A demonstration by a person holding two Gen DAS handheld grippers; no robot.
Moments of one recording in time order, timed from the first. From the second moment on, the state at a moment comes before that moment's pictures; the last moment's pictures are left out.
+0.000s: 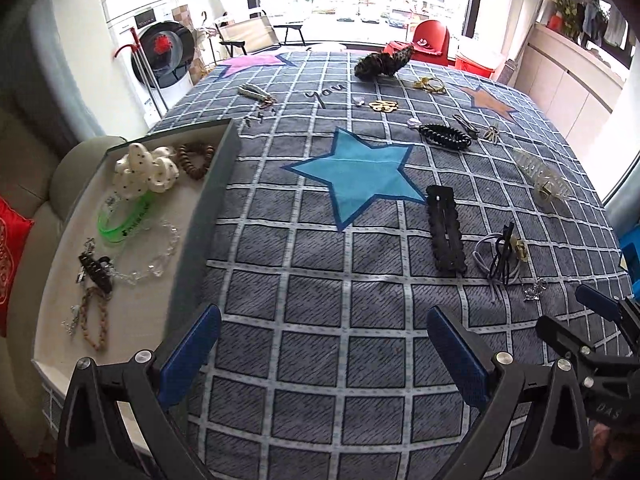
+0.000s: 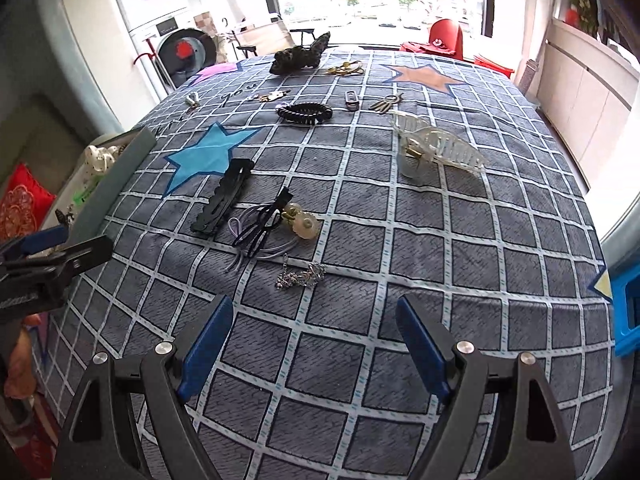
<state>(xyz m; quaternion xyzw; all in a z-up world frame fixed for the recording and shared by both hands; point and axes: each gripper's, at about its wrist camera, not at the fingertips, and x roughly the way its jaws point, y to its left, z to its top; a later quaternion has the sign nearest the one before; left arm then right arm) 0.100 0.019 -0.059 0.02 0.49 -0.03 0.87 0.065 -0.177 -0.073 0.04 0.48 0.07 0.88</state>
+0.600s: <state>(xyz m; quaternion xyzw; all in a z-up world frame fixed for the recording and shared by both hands) 0.155 -0.032 -0.081 0.02 0.51 -0.09 0.85 0.075 -0.163 -0.086 -0.02 0.44 0.05 0.90</state>
